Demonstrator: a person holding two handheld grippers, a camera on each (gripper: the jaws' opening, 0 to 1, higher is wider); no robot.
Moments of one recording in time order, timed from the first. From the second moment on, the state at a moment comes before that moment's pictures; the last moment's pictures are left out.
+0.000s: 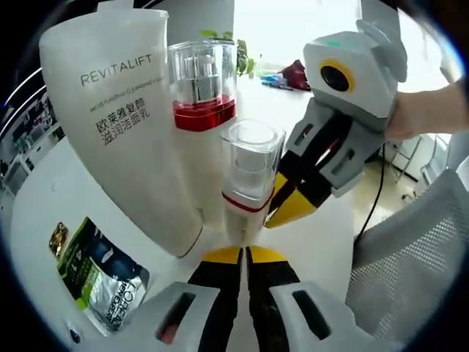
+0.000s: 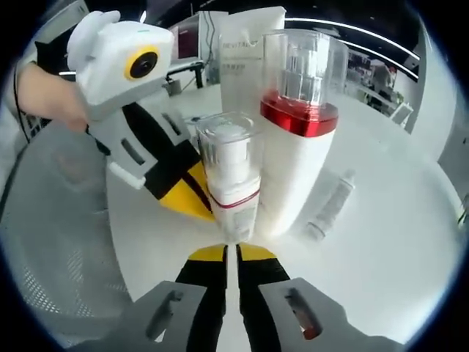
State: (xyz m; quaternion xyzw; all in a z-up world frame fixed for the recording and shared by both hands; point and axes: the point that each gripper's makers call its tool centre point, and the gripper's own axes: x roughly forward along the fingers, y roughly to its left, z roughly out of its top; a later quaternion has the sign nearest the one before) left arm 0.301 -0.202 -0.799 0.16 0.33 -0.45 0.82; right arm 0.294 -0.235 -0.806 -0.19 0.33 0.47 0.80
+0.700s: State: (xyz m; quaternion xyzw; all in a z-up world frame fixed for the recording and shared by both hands) left arm 0.281 -0.164 -0.772 0.14 0.32 -0.42 0.84; right arm 0.266 -0.233 -0.783 -0.18 0.34 0.45 0.81
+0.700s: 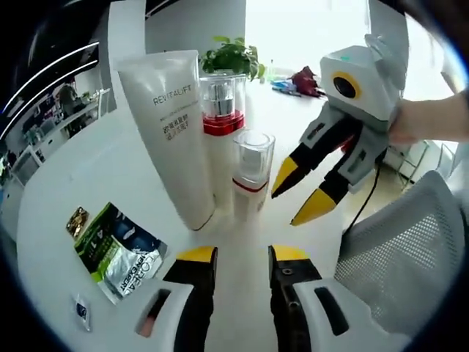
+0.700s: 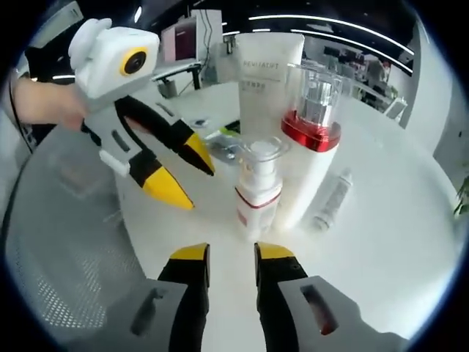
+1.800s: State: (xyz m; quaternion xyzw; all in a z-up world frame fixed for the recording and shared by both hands) left arm 0.223 -0.012 -0.713 -0.03 0.31 -0.28 0.91; right arm 0.218 -0.226 -0.744 -0.14 0.33 0.44 0.82
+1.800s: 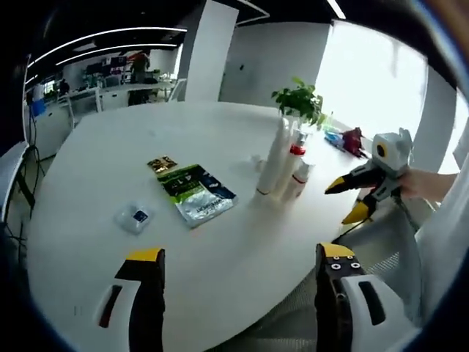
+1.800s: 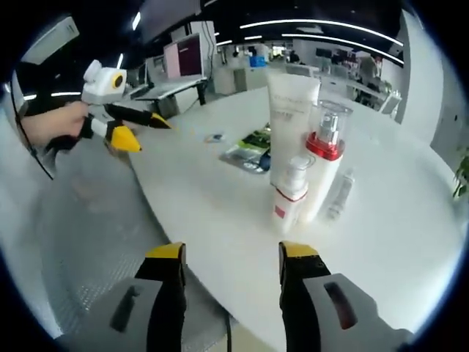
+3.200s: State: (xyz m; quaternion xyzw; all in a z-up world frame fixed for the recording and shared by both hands) left arm 0.205 0.026 -0.690 -0.11 0.27 -0.32 0.90; right arm 0.233 -0.254 -0.687 -0.04 0.28 0.31 0.91
